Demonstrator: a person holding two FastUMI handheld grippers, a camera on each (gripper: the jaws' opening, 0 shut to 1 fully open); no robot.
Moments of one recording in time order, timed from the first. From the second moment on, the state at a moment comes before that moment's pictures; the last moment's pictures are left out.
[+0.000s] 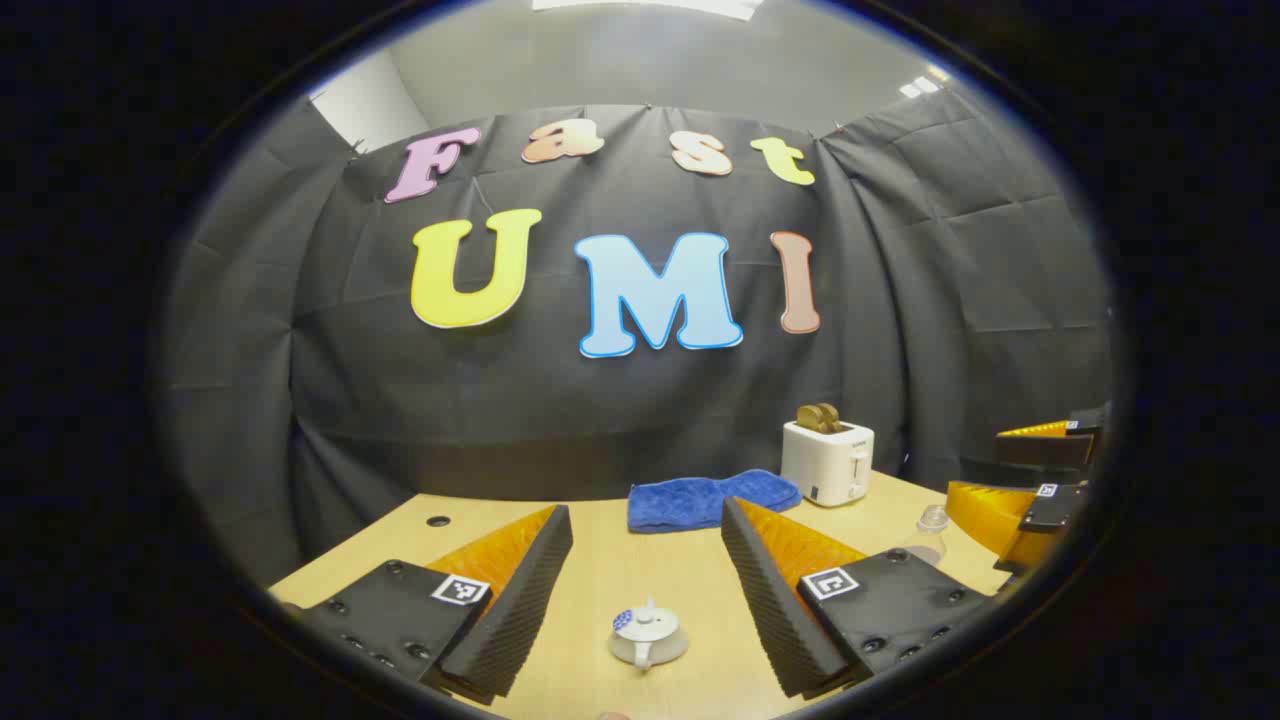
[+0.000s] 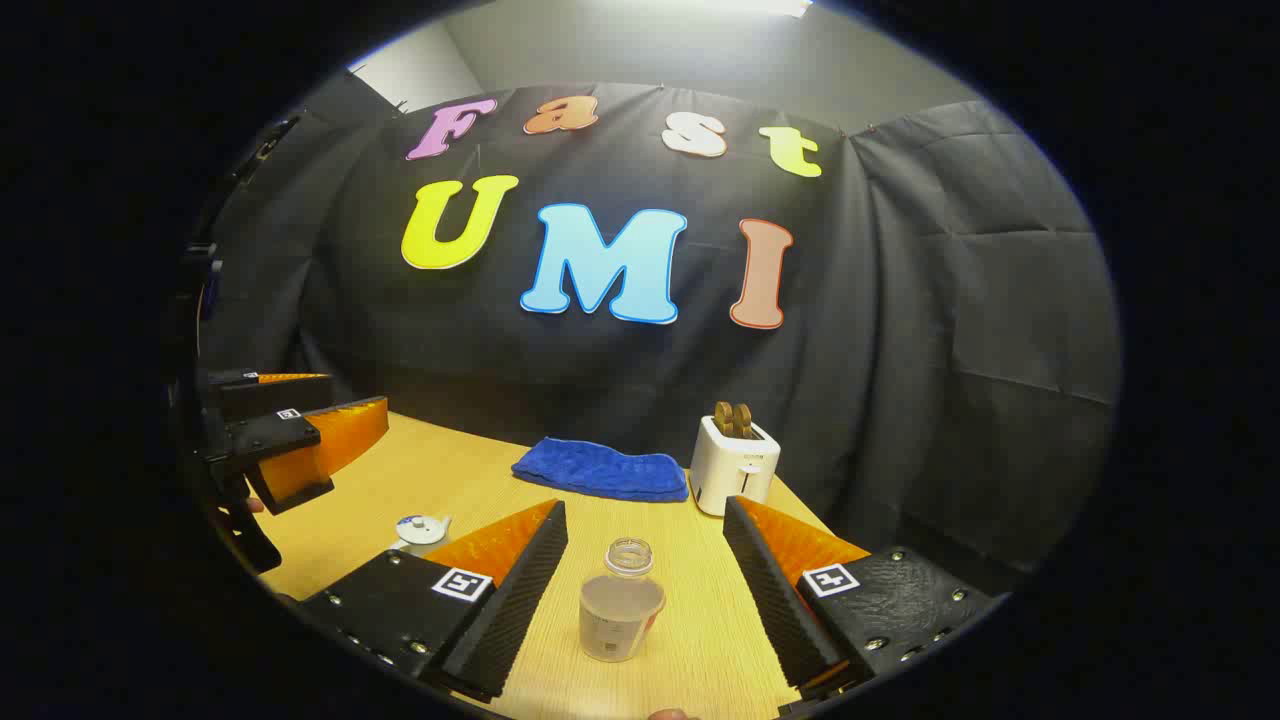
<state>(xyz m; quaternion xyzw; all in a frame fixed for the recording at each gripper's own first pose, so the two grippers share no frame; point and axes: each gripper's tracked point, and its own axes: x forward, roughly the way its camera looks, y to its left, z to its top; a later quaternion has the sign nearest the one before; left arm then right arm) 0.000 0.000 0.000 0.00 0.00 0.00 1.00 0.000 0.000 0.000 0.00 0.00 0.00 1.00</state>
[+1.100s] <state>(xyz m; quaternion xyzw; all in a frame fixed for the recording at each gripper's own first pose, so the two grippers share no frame) 0.031 -0.008 -0.060 0.00 0.06 -0.02 1.00 0.013 0.008 -0.056 0.01 0.08 0.01 1.00</state>
